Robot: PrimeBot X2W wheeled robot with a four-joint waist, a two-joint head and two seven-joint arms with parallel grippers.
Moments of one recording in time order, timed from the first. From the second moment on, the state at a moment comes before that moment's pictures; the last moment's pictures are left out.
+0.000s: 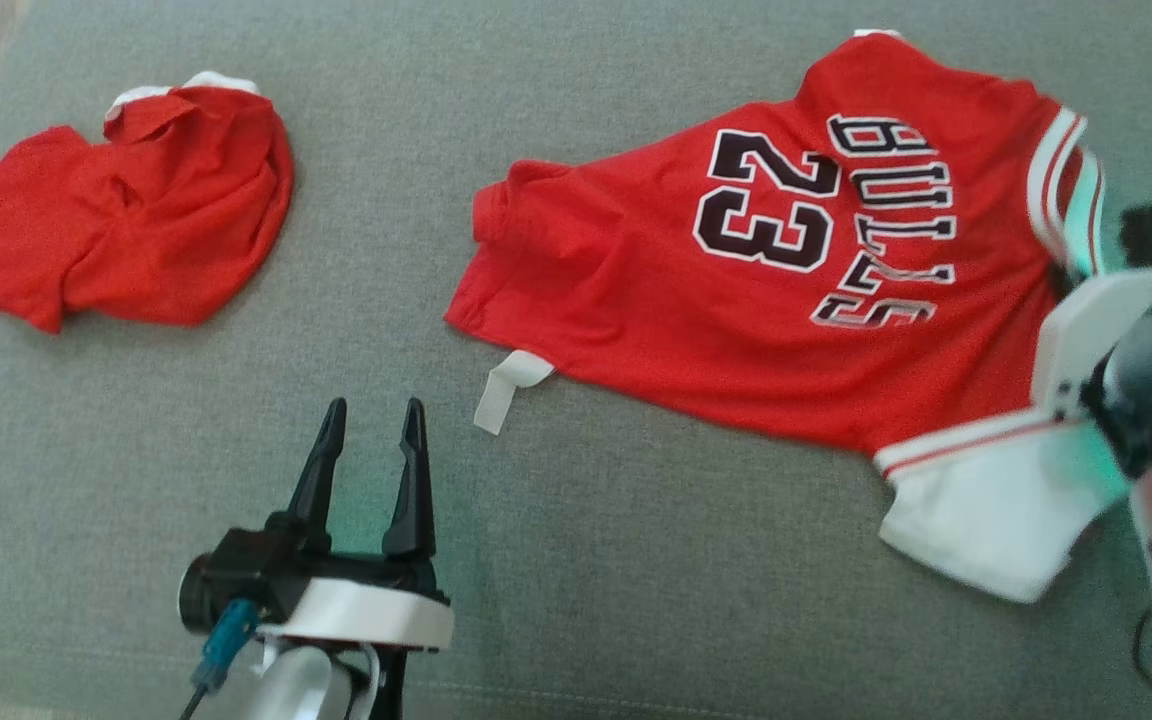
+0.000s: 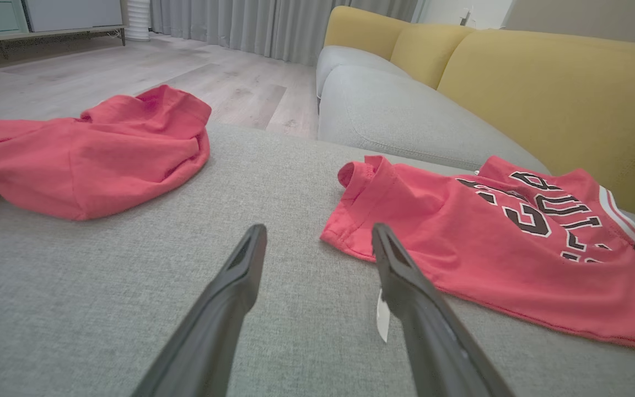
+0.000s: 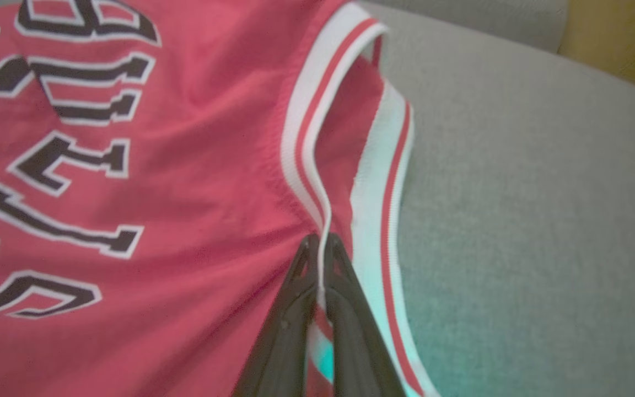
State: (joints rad) left arm -0.11 0.10 -0.36 0.20 -0.40 0.05 -0.25; right arm -0.54 -0.28 0.03 0.64 0.08 0.13 0.38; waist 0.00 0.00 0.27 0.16
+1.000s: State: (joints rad) left arm -0.11 0.08 -0.32 0.27 -0.36 0.02 -0.25; right arm -0.68 -0.13 -0.08 0.89 -0.06 0.13 -0.13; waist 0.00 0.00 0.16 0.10
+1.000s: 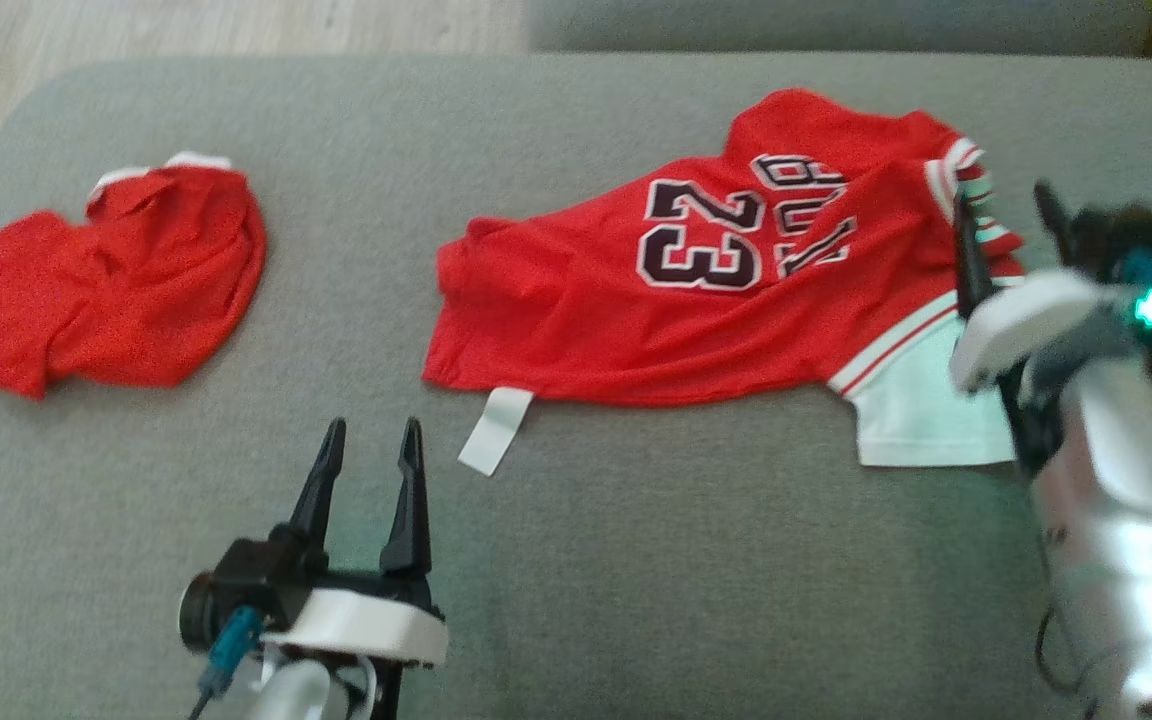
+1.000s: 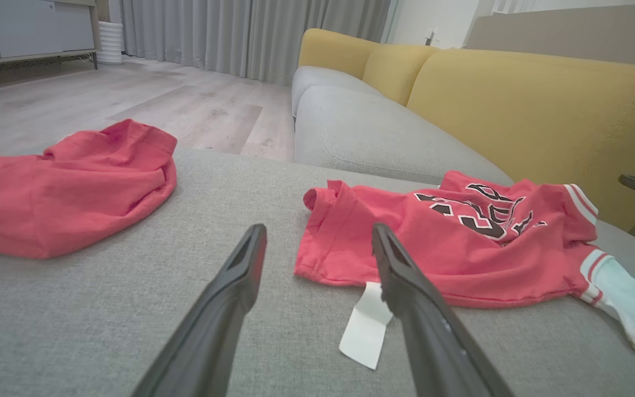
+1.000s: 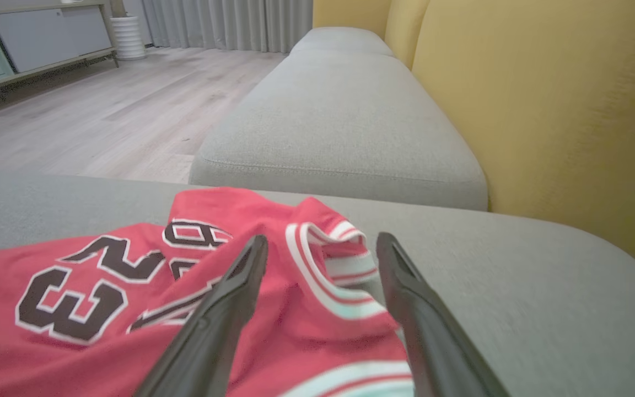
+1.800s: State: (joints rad) left arm 0.04 0.09 -0.29 0.30 -0.41 0.06 -0.25; right arm -0.10 -0.05 0.04 0.37 0.06 0.13 -0.14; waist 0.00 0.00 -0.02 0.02
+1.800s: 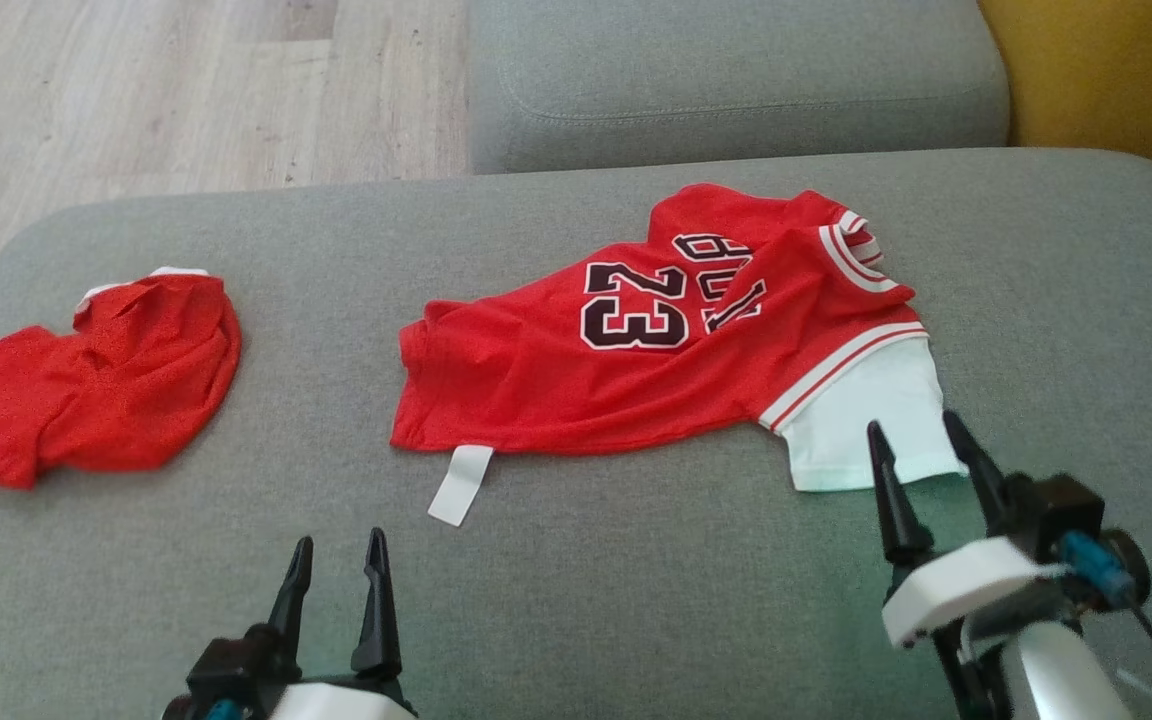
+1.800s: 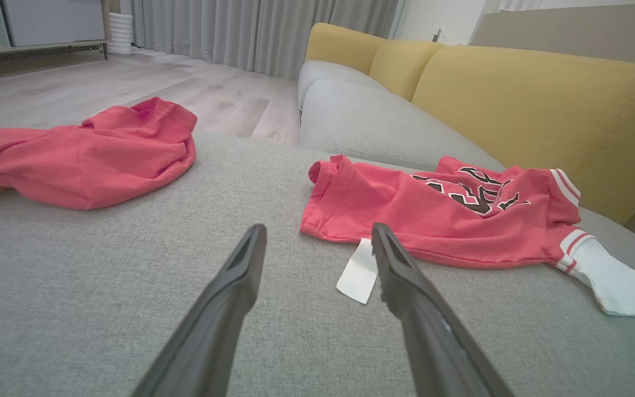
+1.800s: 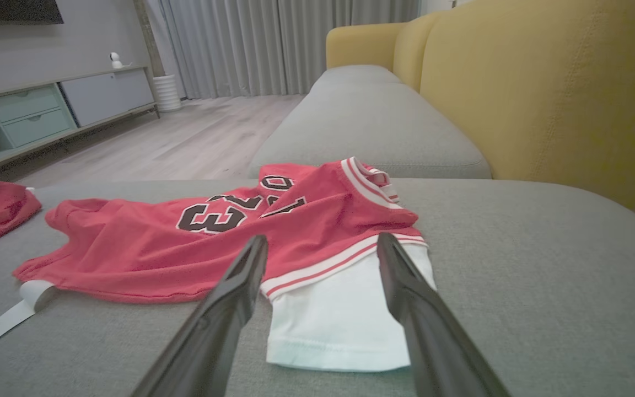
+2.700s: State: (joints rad) left arm 0.04 0.11 -0.29 0.30 -0.42 0.08 -0.25; right arm 0.04 -0.05 0.08 0.21 0.14 0.13 -0.06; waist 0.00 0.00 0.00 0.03
